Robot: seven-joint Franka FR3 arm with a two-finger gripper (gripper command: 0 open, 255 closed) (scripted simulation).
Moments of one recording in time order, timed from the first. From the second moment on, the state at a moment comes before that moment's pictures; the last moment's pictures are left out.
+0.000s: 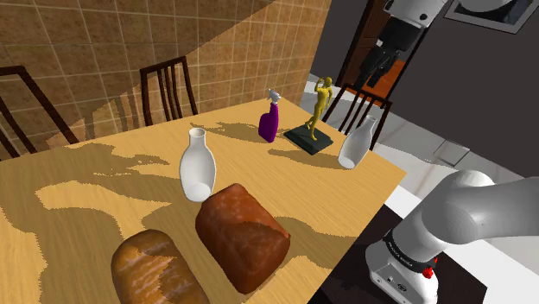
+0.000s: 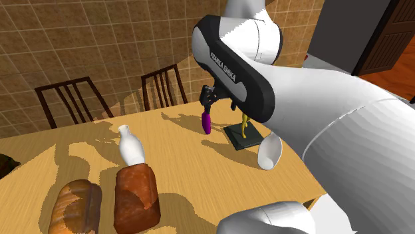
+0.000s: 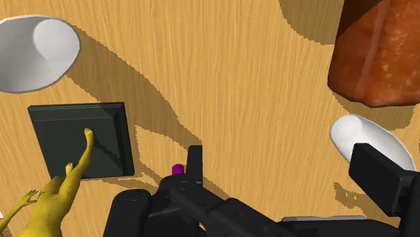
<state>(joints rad) 0.02 -0.77 0.00 -2.26 0.10 1.60 -0.09</state>
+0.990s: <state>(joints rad) 0.00 -0.34 0.03 -2.13 0.06 1.91 -0.09</state>
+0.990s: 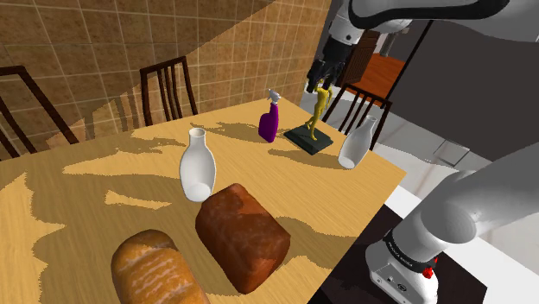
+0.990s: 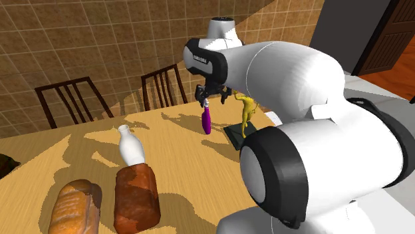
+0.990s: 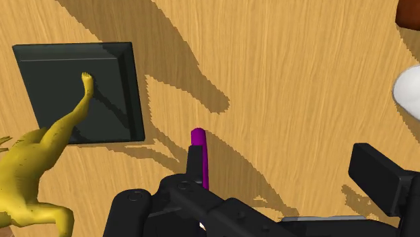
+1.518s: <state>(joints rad) -0.01 -0.02 0.03 -1.91 0.02 2.00 -0.07</state>
